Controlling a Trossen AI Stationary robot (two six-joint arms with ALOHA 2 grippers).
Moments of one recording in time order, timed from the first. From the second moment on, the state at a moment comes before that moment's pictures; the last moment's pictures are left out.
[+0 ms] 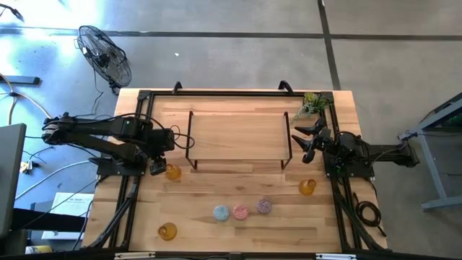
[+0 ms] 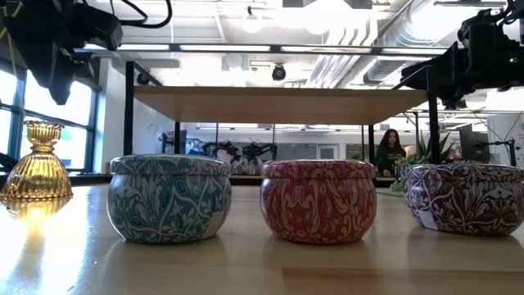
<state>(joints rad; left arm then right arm) -0.01 0.95 0.88 -1.23 0.12 -0.38 0.00 0.01 0.01 0.07 0.41 0.02</state>
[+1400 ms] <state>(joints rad) -0.06 1.02 0.88 -1.27 0.02 -0.80 0.00 0.01 0.01 0.07 0.43 0.04</state>
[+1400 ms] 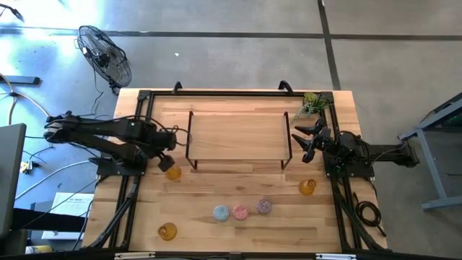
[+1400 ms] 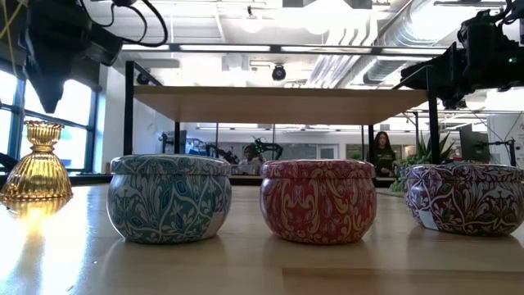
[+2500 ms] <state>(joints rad) -0.23 1.22 0.88 -1.17 -0.04 -0.64 0.00 0.01 0.01 0.07 0.38 0.10</state>
